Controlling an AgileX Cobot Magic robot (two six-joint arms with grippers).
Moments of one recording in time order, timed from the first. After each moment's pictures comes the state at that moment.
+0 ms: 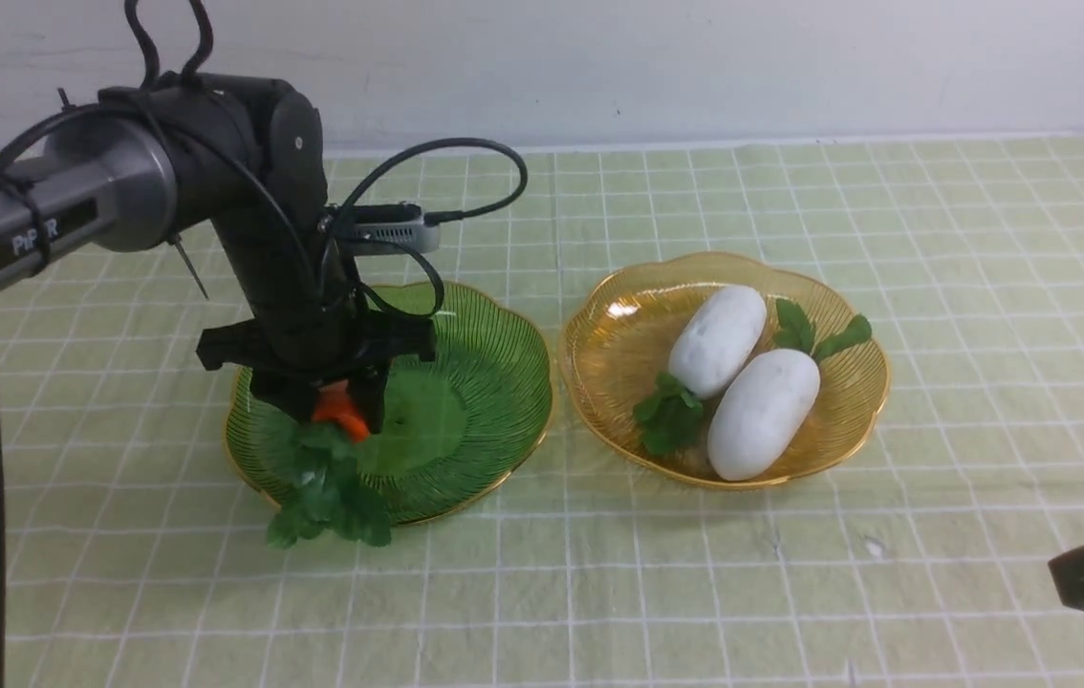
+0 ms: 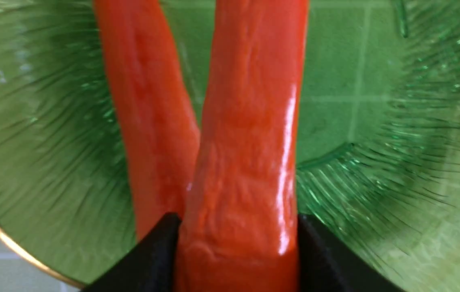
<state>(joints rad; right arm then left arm) 0.16 0.96 -0.76 0.30 1.03 -0.23 -0.27 2.01 -1.62 -0.02 1.14 -0.28</state>
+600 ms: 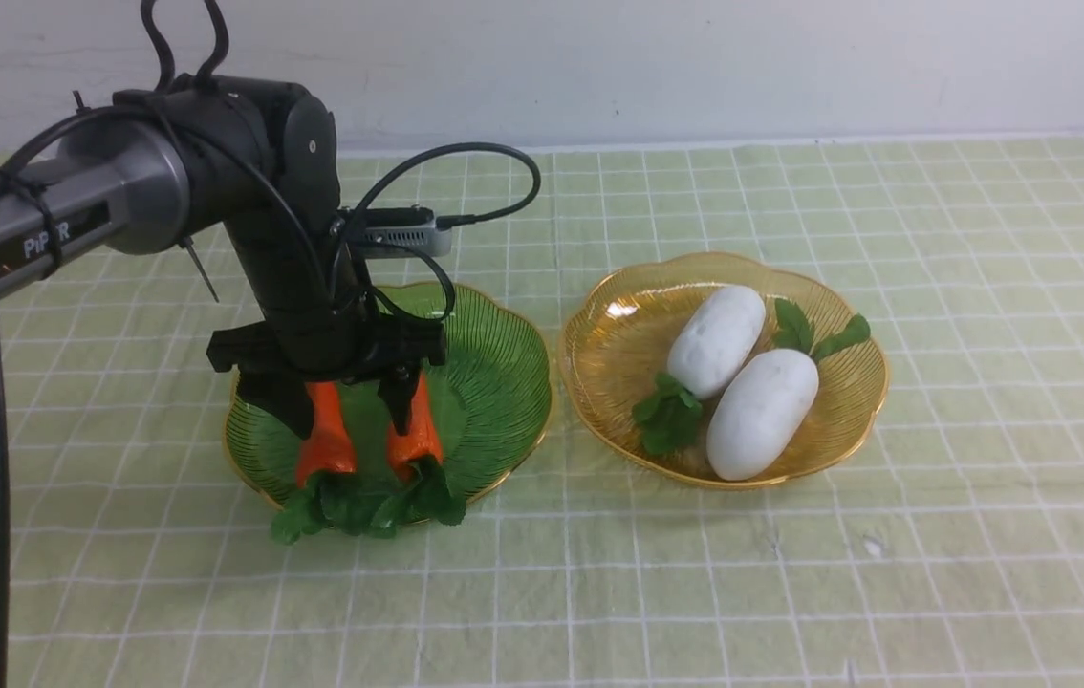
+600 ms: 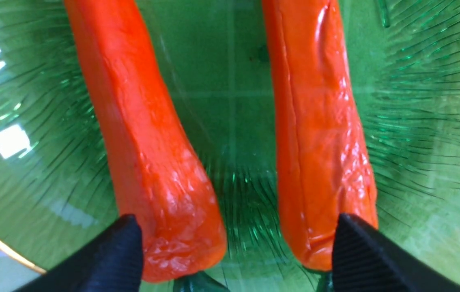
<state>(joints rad) 0.16 0.41 -0.67 0.29 1.03 -0.21 -0.28 2.01 -1.62 -0.02 1.14 -0.28</state>
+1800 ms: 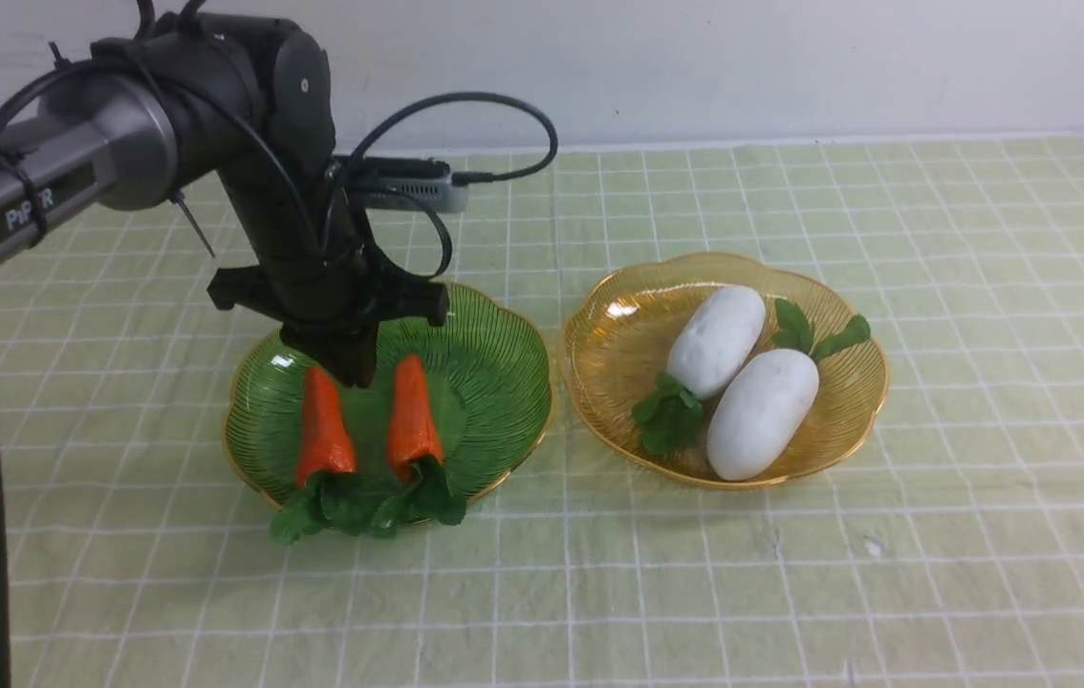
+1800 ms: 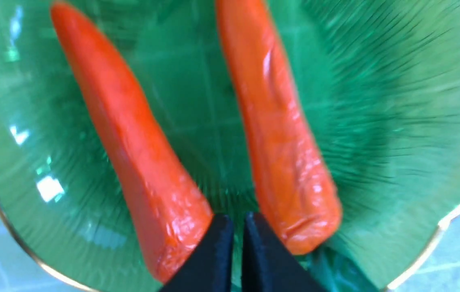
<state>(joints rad) 0.16 0.10 -0.27 0.32 0.47 -0.22 -0.28 1.99 -1.74 -0.03 1.21 -0.11</state>
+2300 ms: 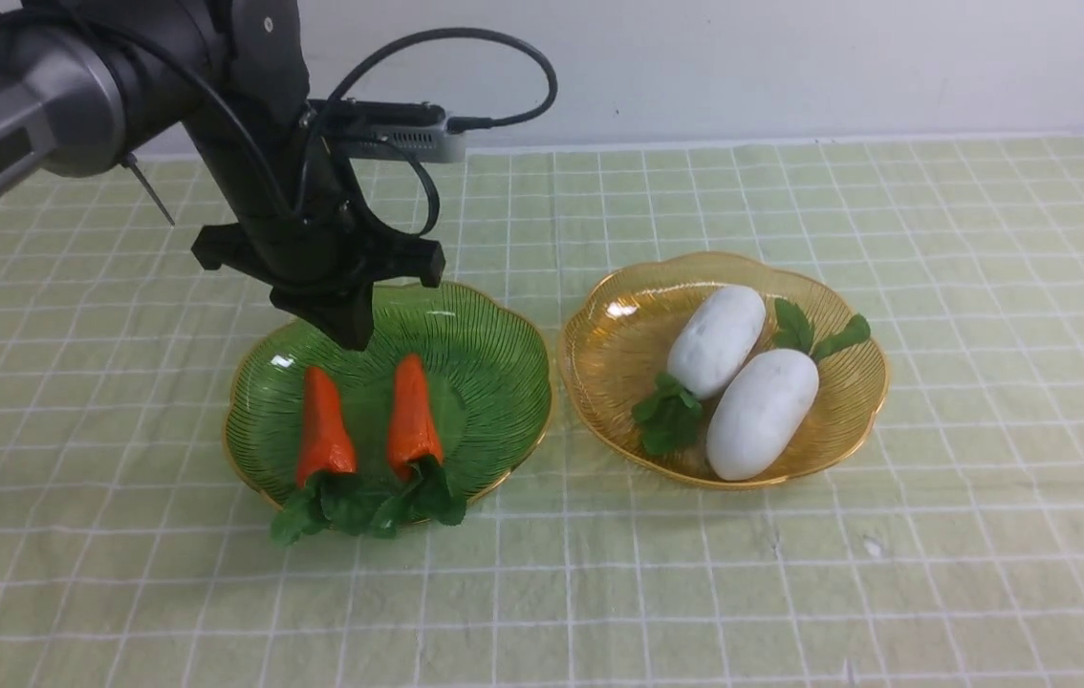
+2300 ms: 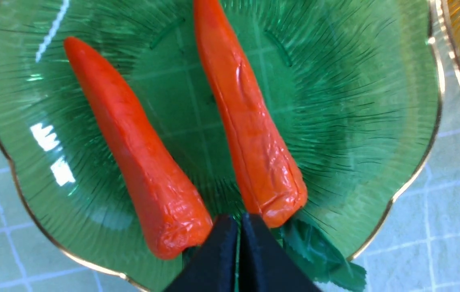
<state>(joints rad) 0.14 -0.01 -0.06 0.13 0.44 -0.21 -0.28 1.91 -1.75 -0.04 1.23 -0.09</state>
